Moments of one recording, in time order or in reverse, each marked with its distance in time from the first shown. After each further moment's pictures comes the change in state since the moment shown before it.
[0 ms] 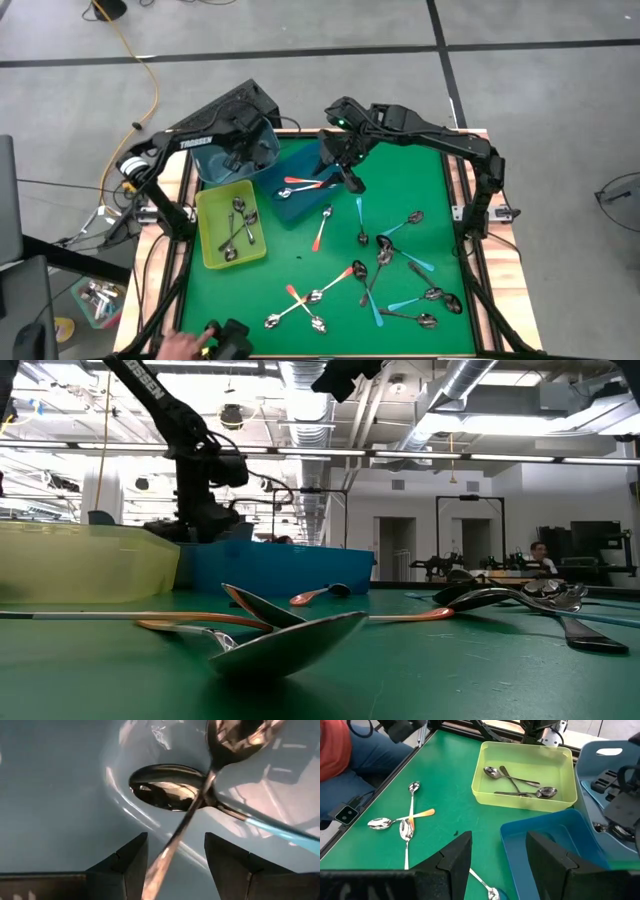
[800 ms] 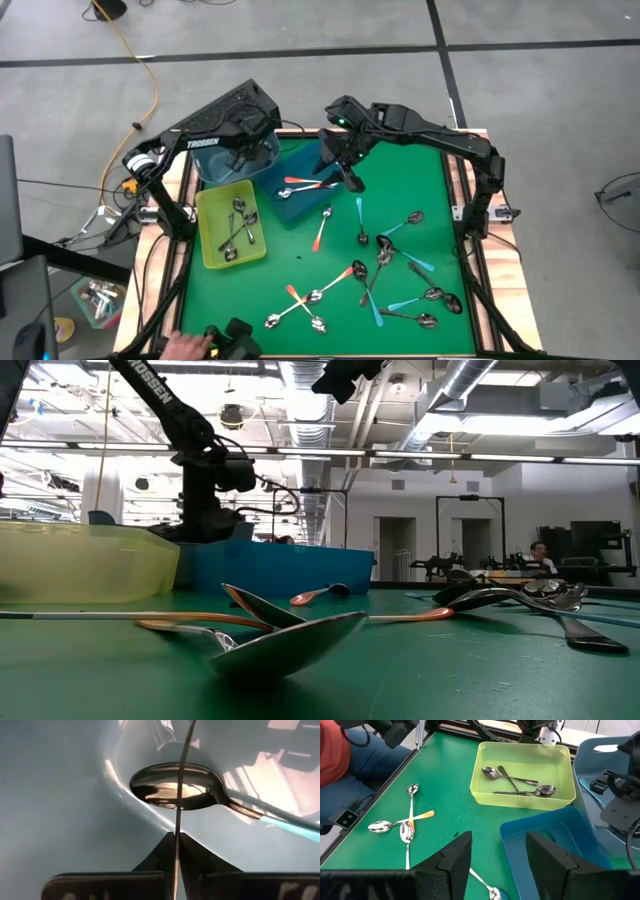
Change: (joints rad) left arm -0.044 0.048 0.015 0.021 -0.127 -0.028; right arm -0.011 0.000 0.000 0.003 0.000 0.026
